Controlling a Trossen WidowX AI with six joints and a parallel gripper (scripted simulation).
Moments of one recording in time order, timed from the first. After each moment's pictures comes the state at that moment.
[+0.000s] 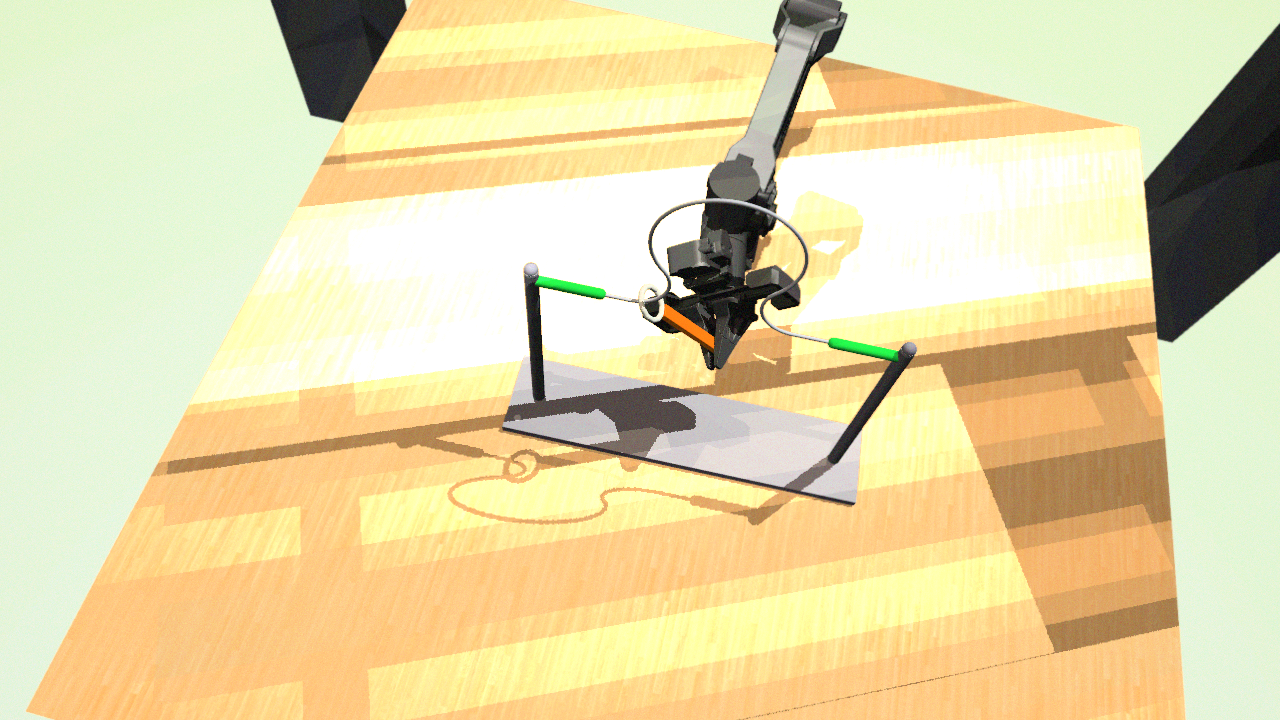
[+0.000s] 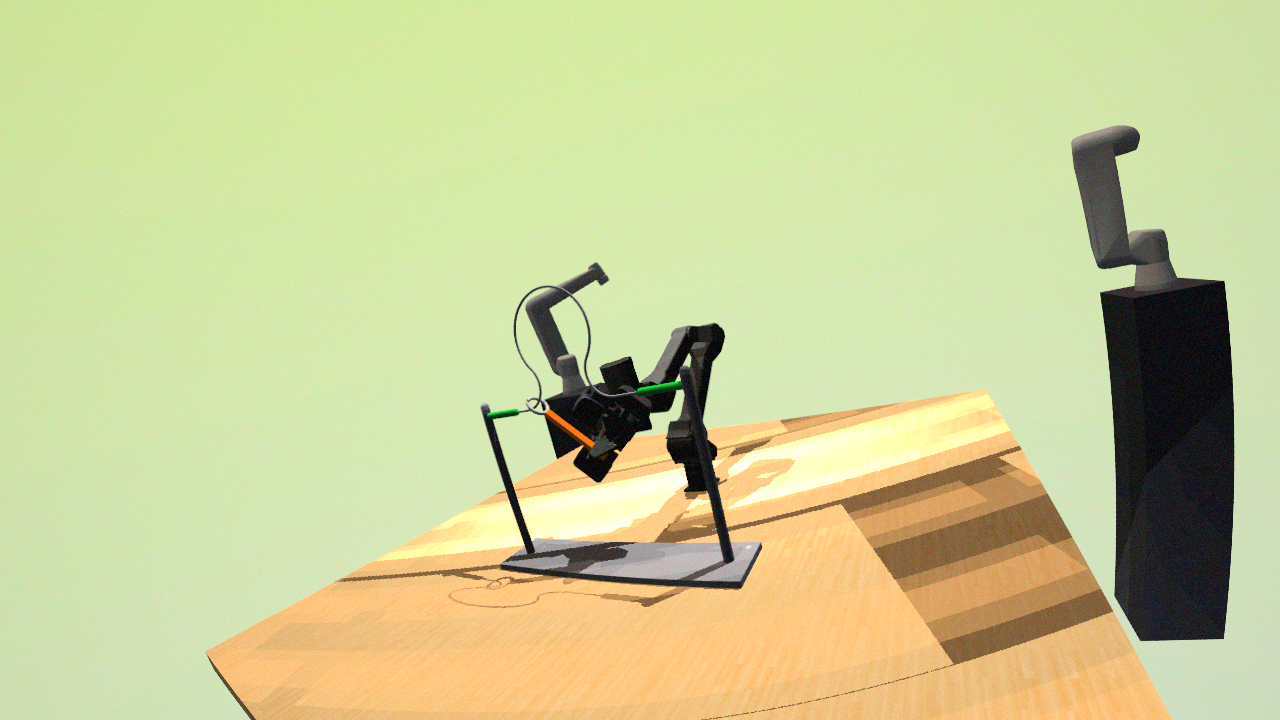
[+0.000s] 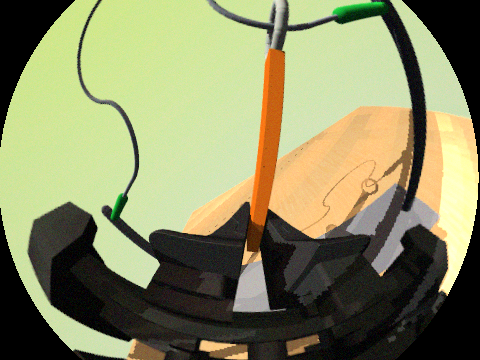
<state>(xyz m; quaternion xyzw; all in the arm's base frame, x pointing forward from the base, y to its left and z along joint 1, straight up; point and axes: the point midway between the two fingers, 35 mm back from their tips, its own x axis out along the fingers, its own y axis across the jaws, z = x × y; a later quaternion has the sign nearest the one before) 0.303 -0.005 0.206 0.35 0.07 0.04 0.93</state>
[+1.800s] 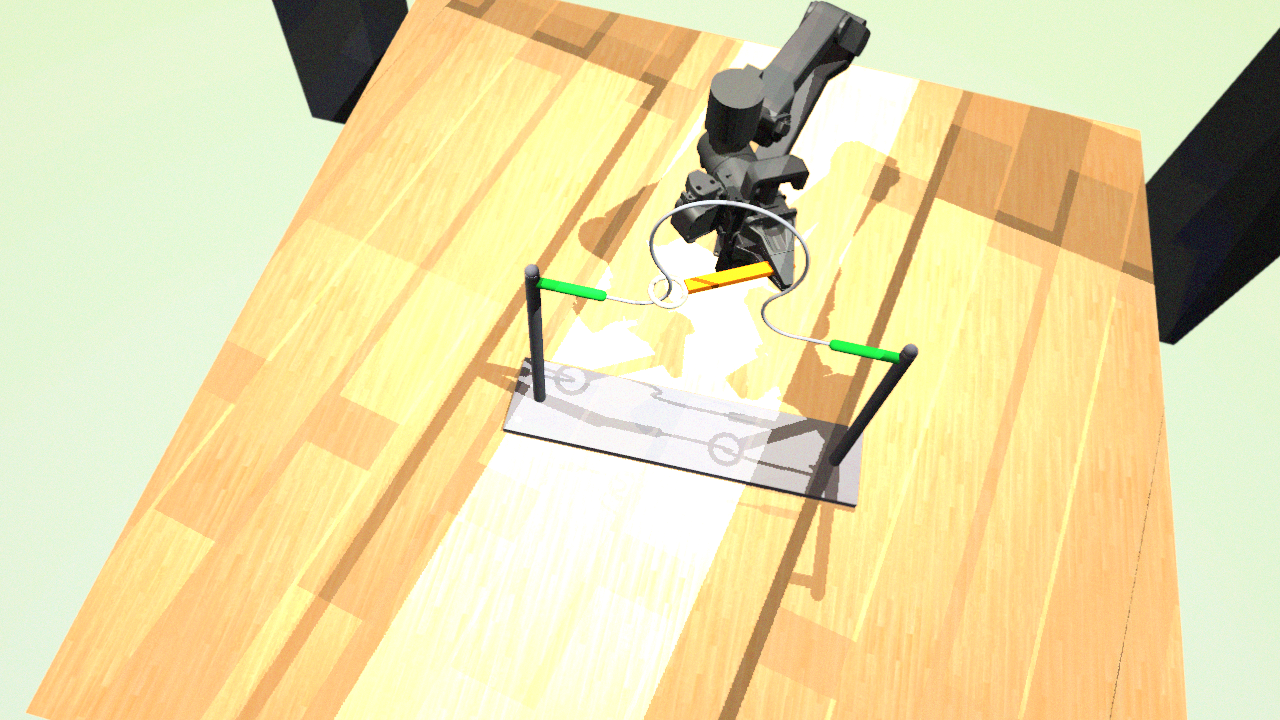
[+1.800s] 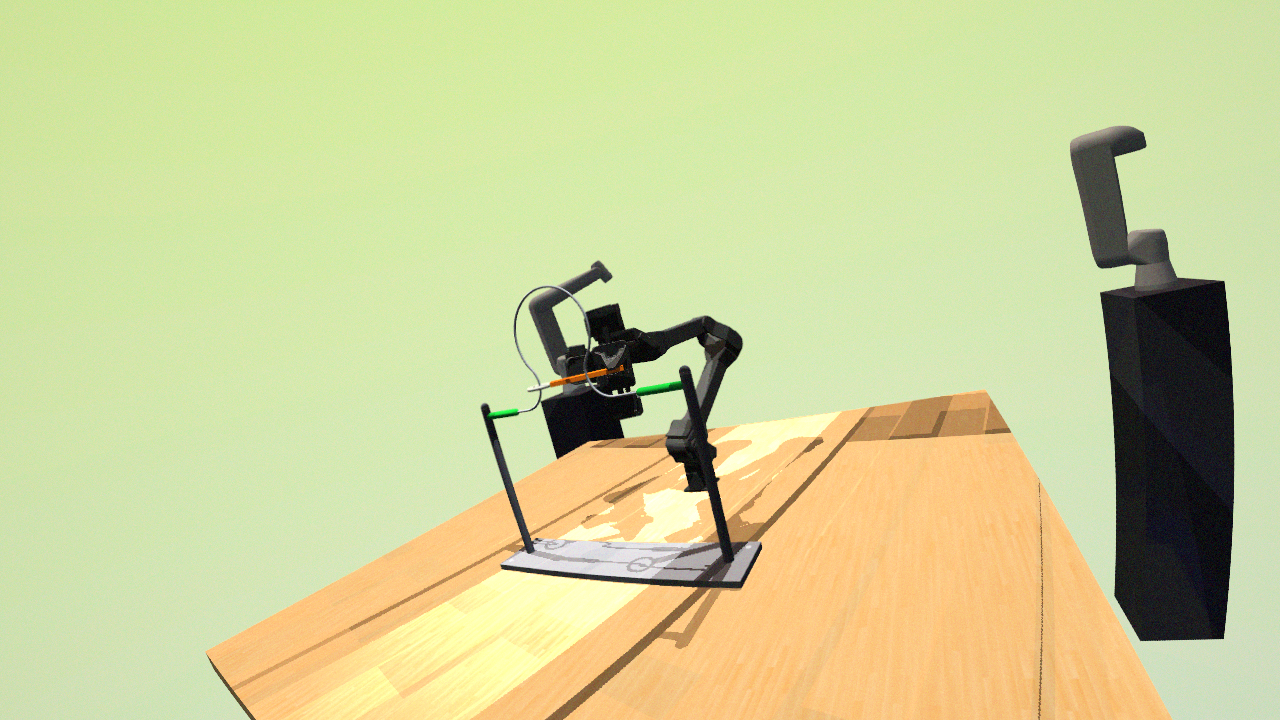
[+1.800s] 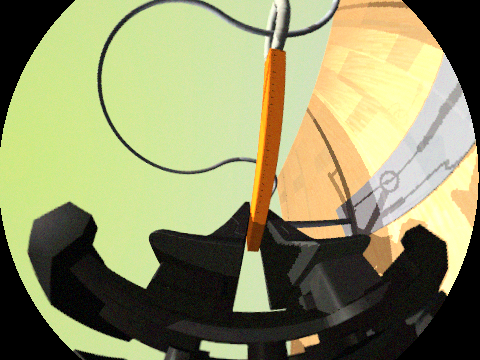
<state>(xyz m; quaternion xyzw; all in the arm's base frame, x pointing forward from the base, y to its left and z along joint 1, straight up) 0.259 0.032 0.322 0.67 0.20 0.18 0.69</state>
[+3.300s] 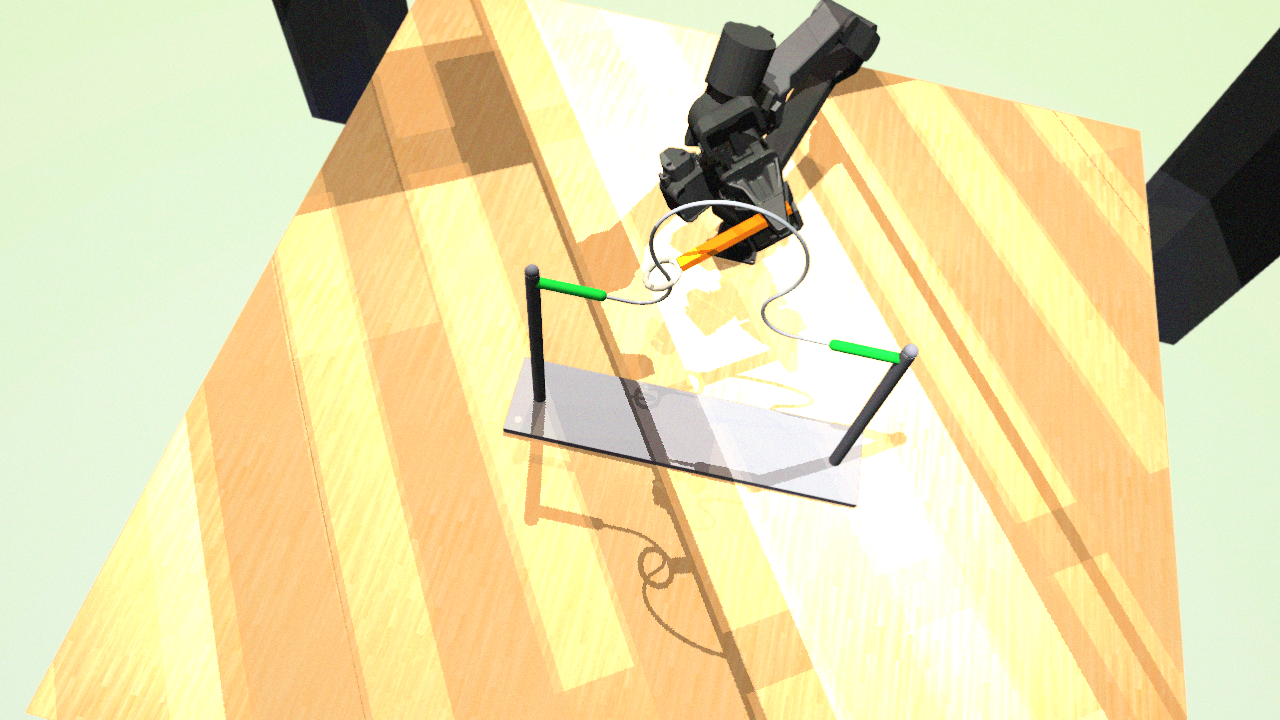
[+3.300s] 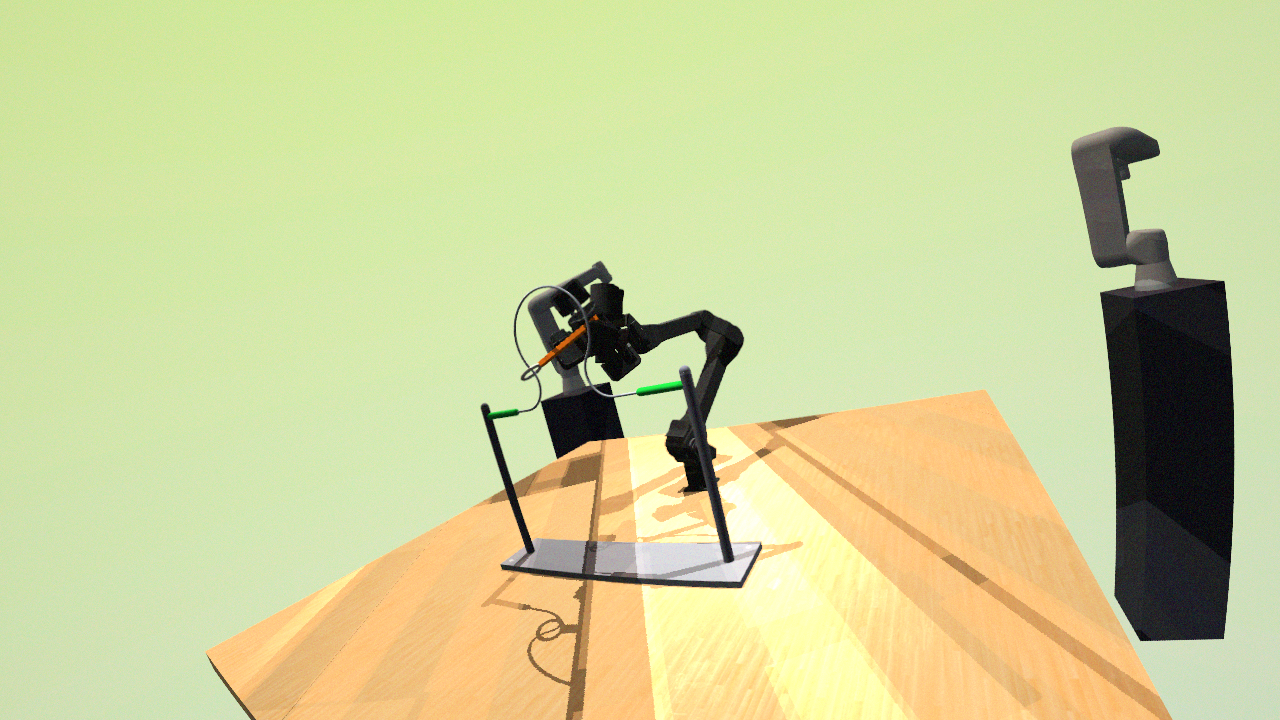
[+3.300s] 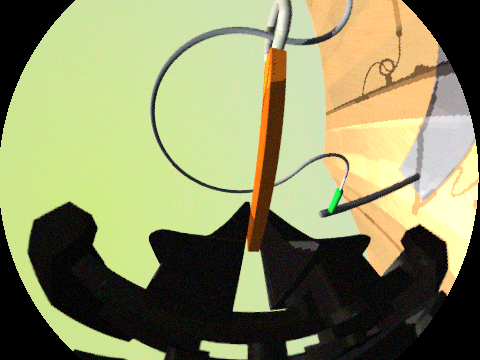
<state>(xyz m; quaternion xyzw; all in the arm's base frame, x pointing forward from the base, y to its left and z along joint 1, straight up) 0.259 0.011 0.399 0.82 0.16 0.22 0.50</state>
